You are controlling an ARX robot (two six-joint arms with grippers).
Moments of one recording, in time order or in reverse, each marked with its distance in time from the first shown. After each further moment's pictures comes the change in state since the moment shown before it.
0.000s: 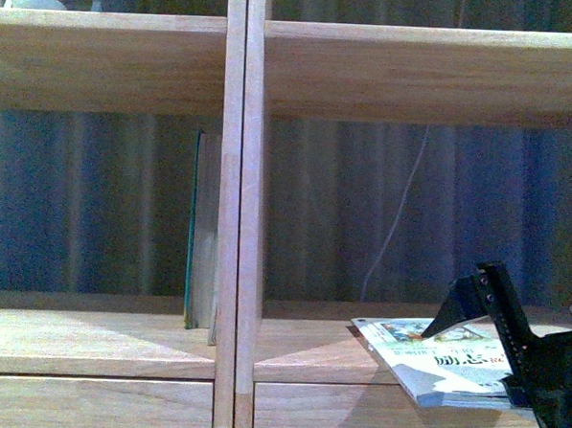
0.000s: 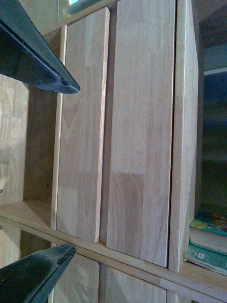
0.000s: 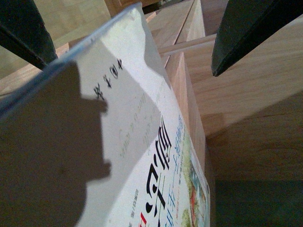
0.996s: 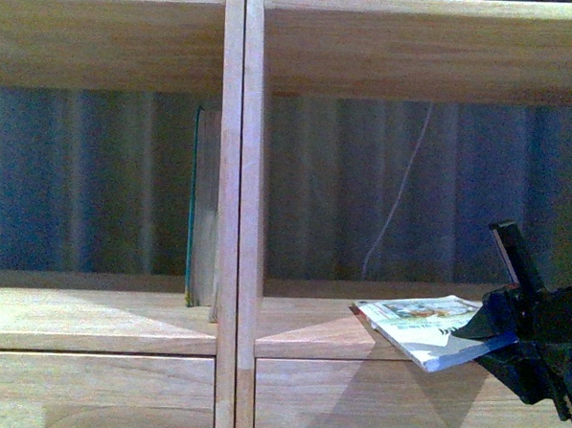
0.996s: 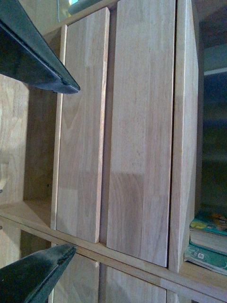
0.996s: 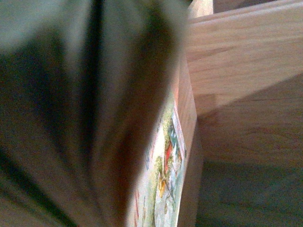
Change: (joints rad) left arm 0.000 0.000 0.000 0.000 0.000 0.000; right arm -0.031 -0.005 0.025 0.016 0.044 -0.085
